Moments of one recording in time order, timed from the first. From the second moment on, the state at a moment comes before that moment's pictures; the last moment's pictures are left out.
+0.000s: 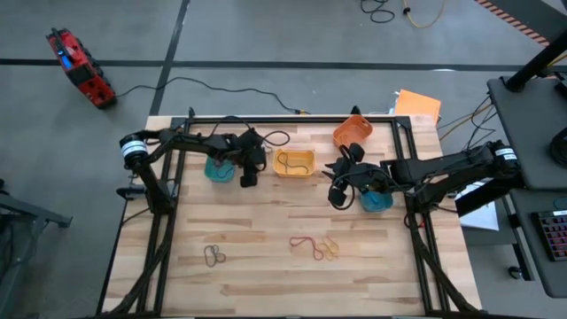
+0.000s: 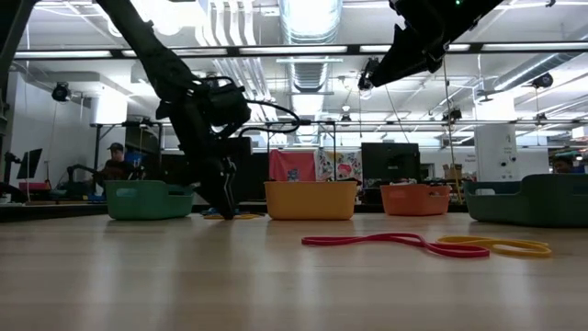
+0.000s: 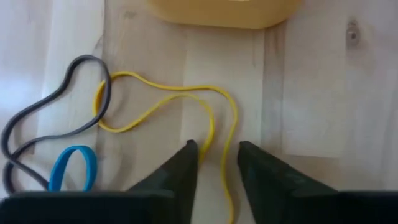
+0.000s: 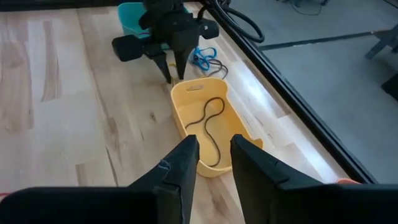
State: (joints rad) left arm 0.50 1.78 0.87 -0.23 0.07 0.42; right arm 0.09 1.20 0.87 -0.31 0.52 0.17
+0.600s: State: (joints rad) left arm 0.44 1.68 0.86 -0.34 0.13 0.39; right arm 0.09 1.20 0.84 -0.30 0.52 0.24
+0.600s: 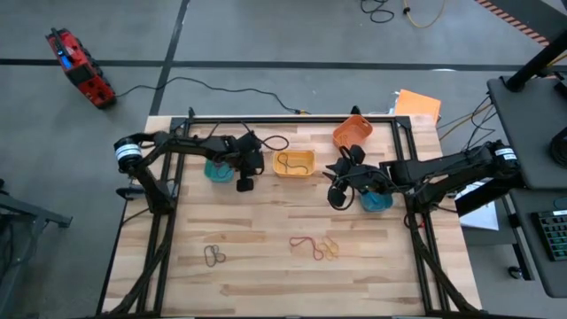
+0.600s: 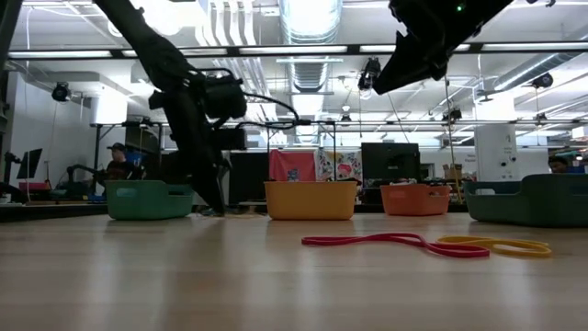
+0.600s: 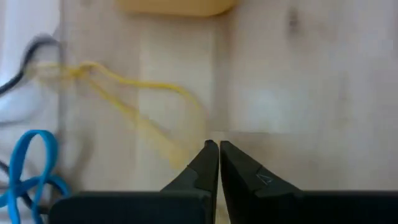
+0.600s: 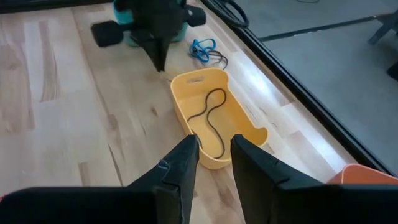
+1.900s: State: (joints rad) left arm 0.46 1.67 0.85 -0.28 -0.02 0.35; right arm 0.09 1.20 0.78 -0.23 0.49 0.23
